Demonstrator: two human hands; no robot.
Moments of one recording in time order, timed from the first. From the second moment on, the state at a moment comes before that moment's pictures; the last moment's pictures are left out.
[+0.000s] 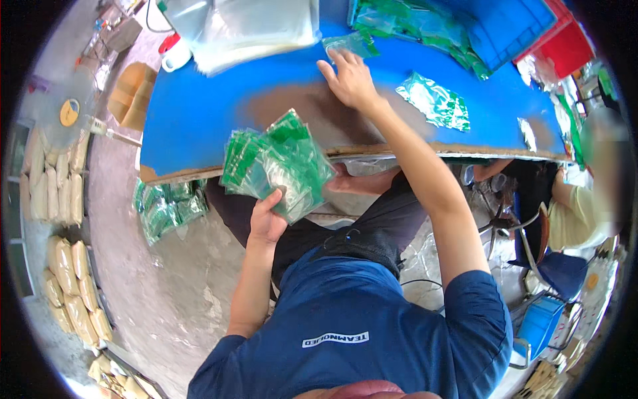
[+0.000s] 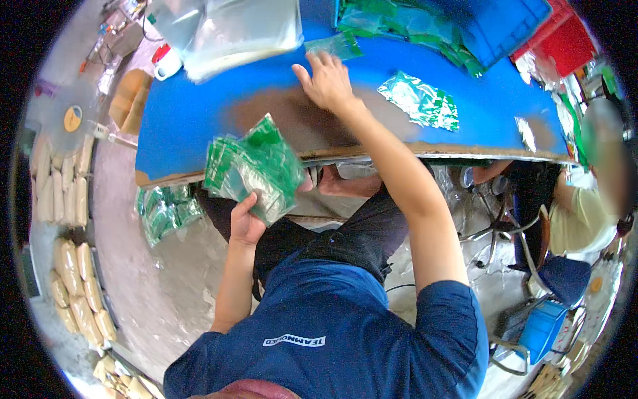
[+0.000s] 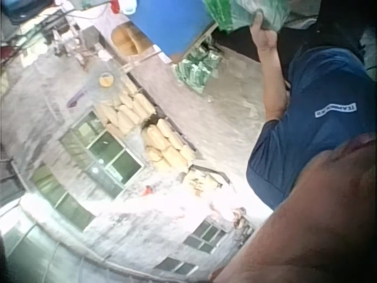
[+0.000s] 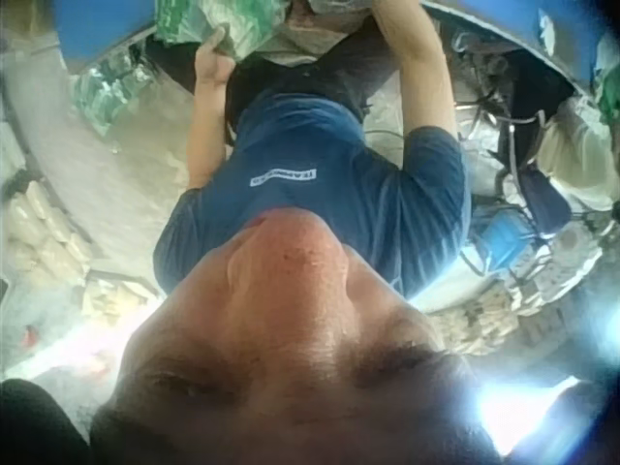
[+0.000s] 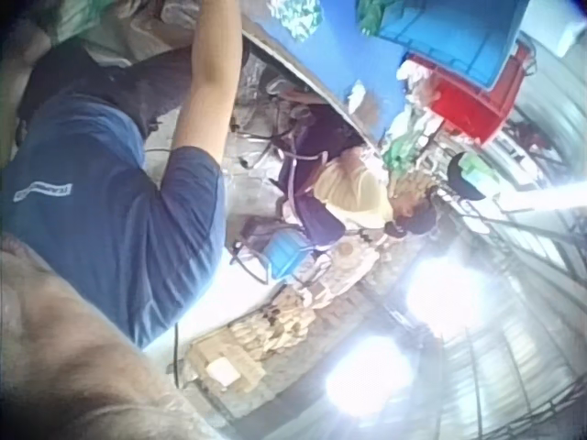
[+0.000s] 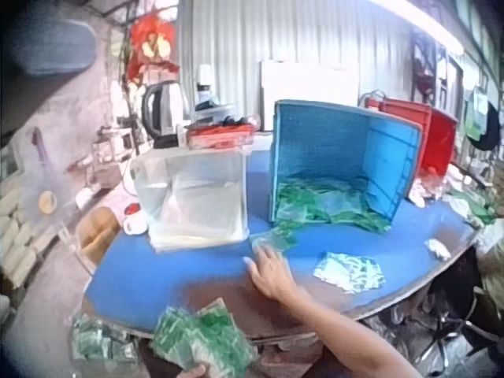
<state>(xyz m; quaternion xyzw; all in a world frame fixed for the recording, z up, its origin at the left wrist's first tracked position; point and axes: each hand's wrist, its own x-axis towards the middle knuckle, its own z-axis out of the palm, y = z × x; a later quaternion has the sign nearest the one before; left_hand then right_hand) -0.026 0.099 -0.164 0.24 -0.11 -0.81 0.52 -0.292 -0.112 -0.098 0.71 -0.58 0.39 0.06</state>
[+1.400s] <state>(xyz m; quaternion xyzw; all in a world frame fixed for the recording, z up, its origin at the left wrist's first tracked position) -0.043 0.096 -0.164 0.29 -0.13 -0.81 0.49 -0.370 0.013 -0.089 0.58 -0.75 0.29 0.12</state>
